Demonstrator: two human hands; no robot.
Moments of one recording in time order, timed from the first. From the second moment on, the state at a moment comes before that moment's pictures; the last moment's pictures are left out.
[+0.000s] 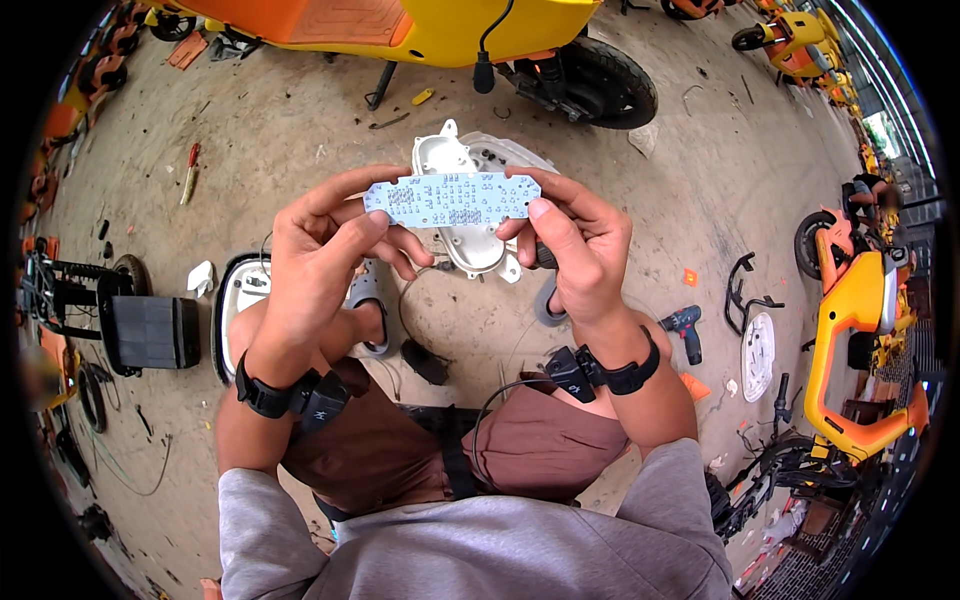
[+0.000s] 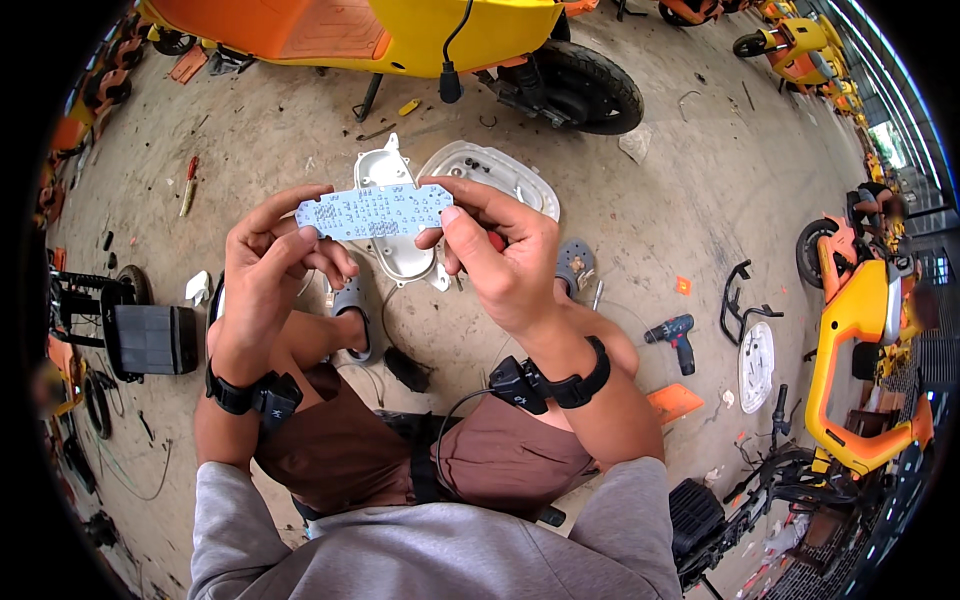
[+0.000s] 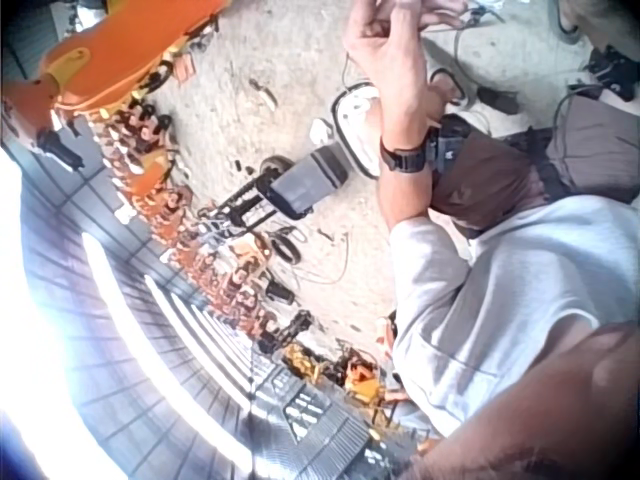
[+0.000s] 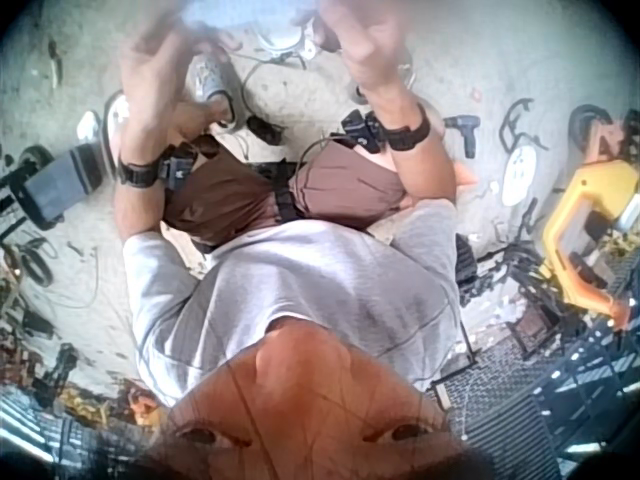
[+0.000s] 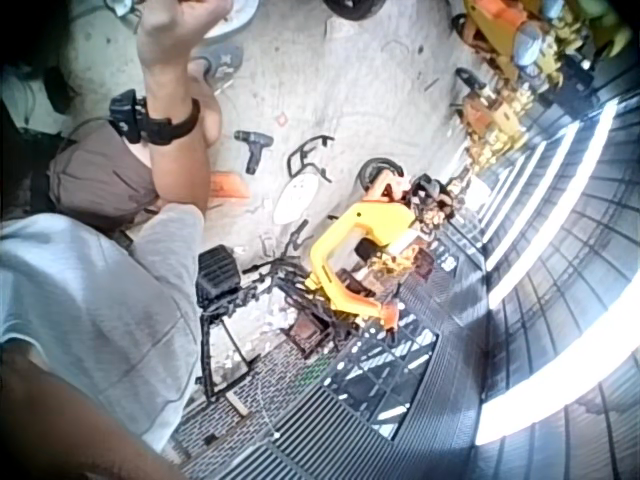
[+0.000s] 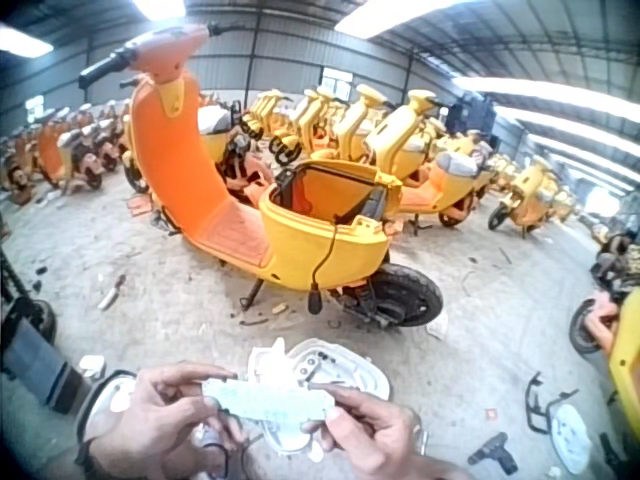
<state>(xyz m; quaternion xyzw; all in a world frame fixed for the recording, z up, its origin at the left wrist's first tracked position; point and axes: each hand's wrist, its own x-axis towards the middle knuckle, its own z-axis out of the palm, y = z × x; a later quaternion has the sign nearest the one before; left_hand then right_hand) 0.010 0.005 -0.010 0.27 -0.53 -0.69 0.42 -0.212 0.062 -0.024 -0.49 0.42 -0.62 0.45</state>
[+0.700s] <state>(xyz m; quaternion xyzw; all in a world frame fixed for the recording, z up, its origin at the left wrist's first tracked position) 0.008 0.007 -0.007 0.28 -0.54 -0.67 0.41 -0.211 0.061 -0.024 -0.48 0.43 -0.63 0.44</state>
